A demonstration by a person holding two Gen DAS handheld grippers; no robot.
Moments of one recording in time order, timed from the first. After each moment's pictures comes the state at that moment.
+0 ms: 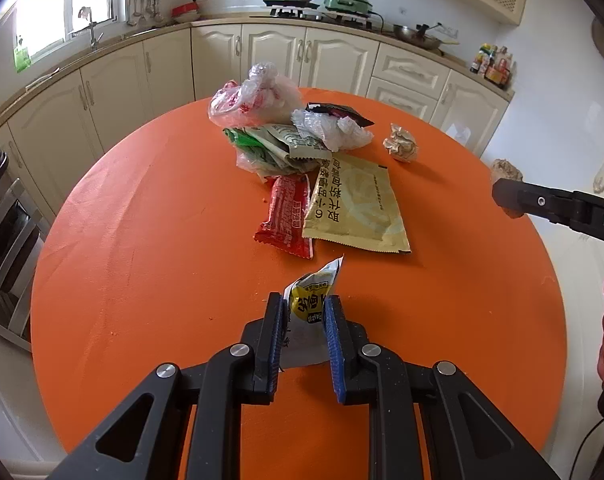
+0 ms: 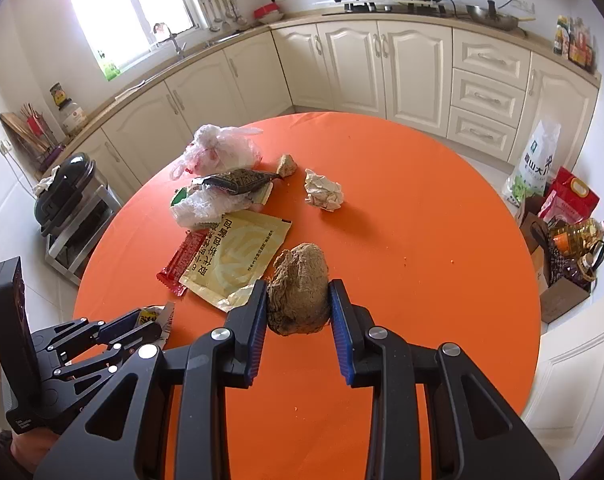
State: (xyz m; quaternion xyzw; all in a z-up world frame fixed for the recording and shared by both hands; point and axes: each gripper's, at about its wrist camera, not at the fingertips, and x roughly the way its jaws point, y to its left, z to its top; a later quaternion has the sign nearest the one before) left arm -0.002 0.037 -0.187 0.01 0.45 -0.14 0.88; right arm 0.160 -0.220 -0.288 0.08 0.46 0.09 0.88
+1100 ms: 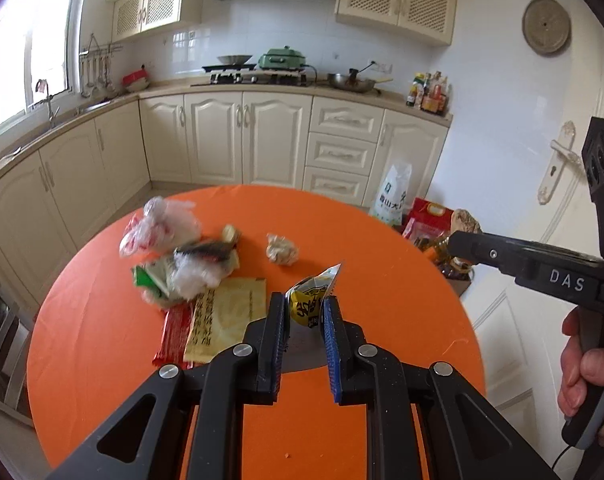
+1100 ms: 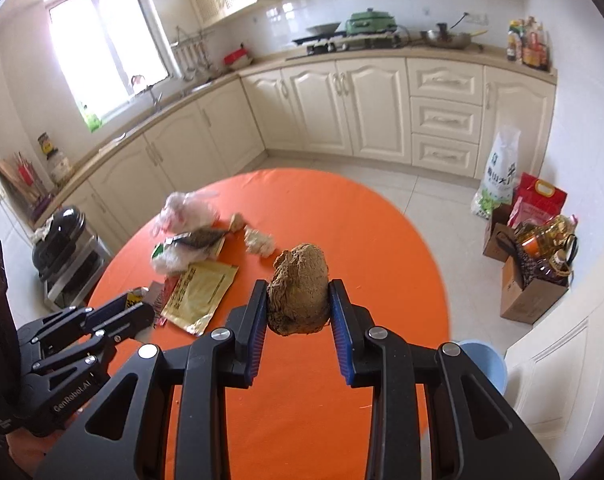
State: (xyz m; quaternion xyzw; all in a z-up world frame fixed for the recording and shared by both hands) left arm -0.016 -0.057 -0.102 0.03 0.34 -0.22 0.91; right arm 0.119 -0.298 -0.232 0.12 0.39 0.03 0.91
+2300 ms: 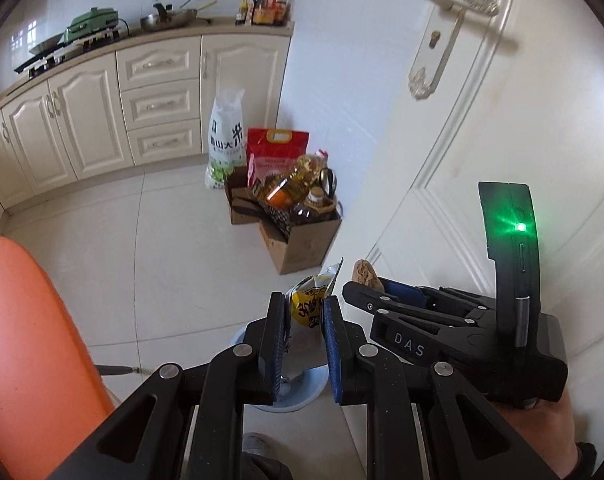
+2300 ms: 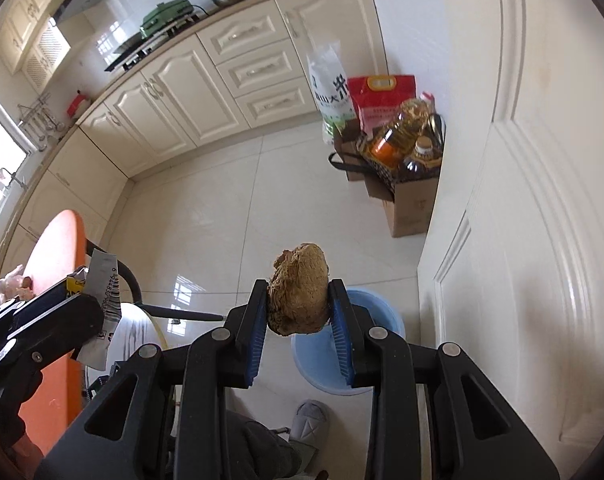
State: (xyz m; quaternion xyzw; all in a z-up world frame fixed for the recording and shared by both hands) left arm 0.084 -0.399 -0.199 0.12 0.45 -0.41 0.79; right arm 0.060 -0.617 -0.375 0.27 0.45 -0.18 0.84
